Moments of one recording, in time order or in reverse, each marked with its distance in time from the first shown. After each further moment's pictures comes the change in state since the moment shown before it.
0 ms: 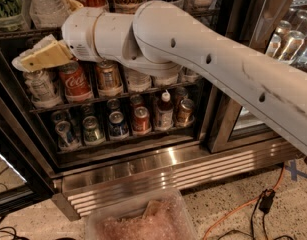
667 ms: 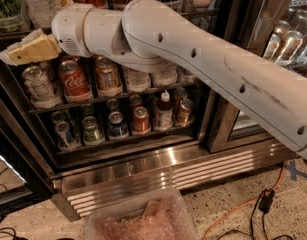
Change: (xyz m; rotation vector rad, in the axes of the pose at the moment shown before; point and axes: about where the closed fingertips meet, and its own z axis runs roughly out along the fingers) arm -0.009 0.000 0.027 -0.034 -0.049 0.034
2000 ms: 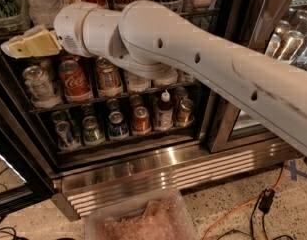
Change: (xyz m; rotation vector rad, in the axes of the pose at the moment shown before) arm 0.000 -0.018 -0.015 0.160 0.047 0.055
